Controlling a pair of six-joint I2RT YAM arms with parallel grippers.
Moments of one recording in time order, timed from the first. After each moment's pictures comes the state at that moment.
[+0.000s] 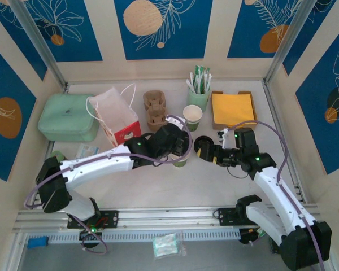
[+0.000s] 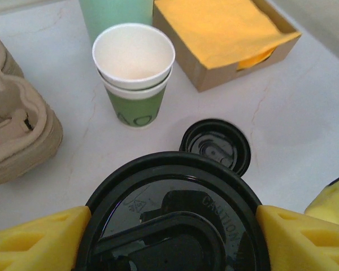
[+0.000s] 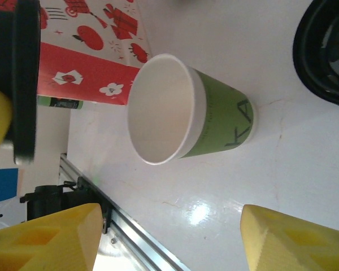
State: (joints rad) left arm -1.08 1.50 1.23 -0.40 -0.36 -0.41; right arm 0.24 0.86 0.62 -0.60 -0.69 0.54
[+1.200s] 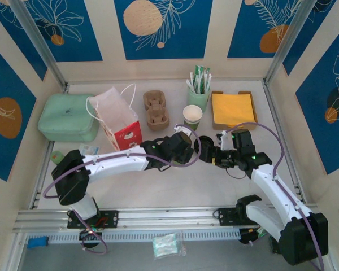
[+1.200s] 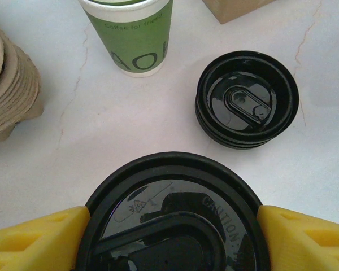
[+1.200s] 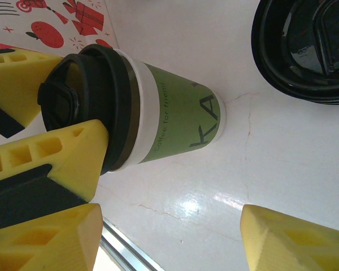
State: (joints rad) left arm -1.10 1.65 1.21 -0.42 -0.37 -0.42; right arm 0.24 0.91 0.58 -0.56 -0.65 0.52
